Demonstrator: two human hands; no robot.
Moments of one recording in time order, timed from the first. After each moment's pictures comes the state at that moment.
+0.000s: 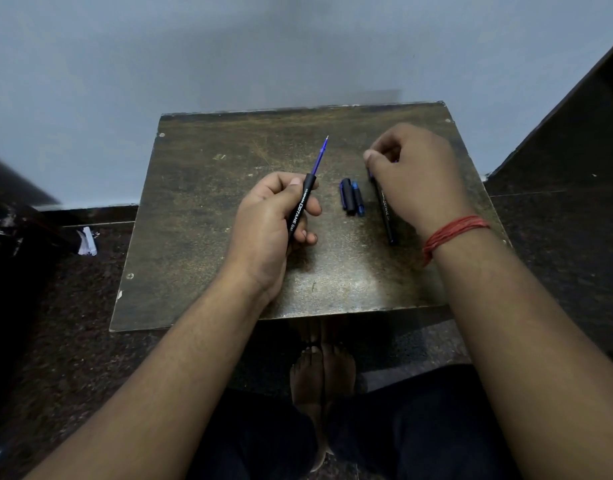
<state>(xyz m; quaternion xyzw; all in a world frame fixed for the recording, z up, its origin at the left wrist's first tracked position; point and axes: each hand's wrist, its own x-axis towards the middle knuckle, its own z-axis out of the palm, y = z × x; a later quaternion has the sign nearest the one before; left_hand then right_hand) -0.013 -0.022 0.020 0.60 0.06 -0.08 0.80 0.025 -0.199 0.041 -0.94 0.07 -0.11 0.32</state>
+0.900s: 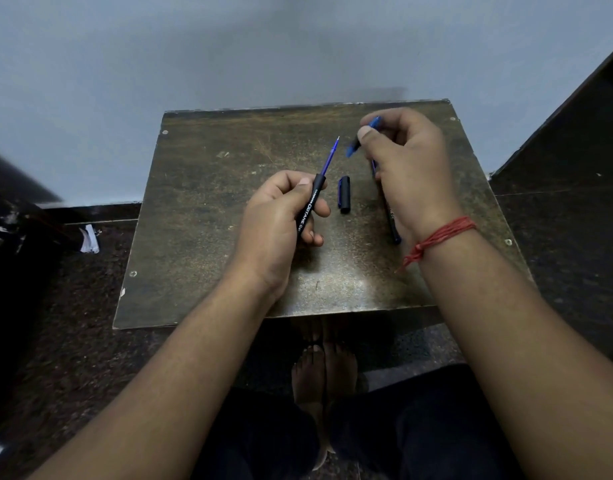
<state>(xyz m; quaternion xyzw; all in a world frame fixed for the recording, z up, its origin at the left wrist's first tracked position) -0.014 -0.025 0.018 0.62 0.04 -0.08 0.78 0.022 -0.174 0.043 -0.76 0.09 -0.14 0.63</state>
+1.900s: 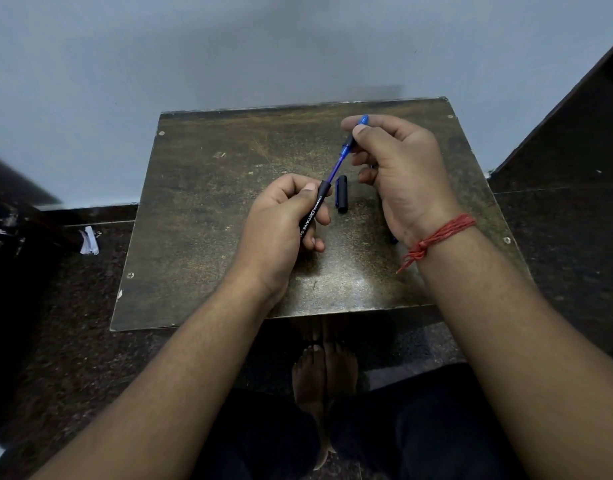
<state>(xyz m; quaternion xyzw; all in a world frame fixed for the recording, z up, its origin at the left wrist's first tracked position) -0.017 -0.027 0.018 0.64 0.03 -0.09 0.76 0.028 -0.177 0.032 -0.70 0.09 -0.07 0.71</state>
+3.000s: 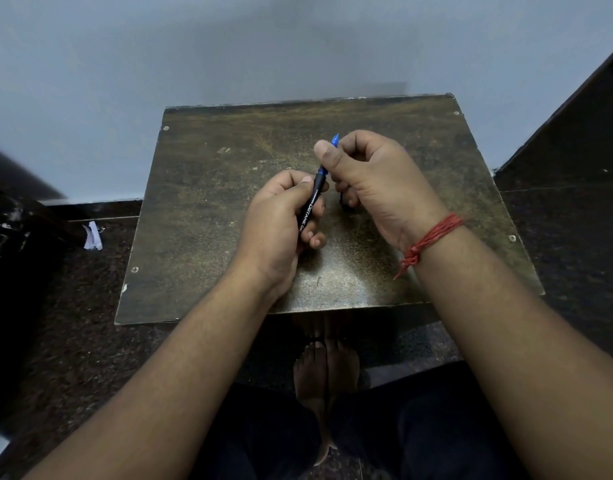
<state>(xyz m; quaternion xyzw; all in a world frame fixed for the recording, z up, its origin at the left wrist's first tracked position) -0.016 -0.027 0.021 0.57 0.06 -0.11 0.81 0.019 -0.164 0.027 -0.74 0.02 0.03 0.67</state>
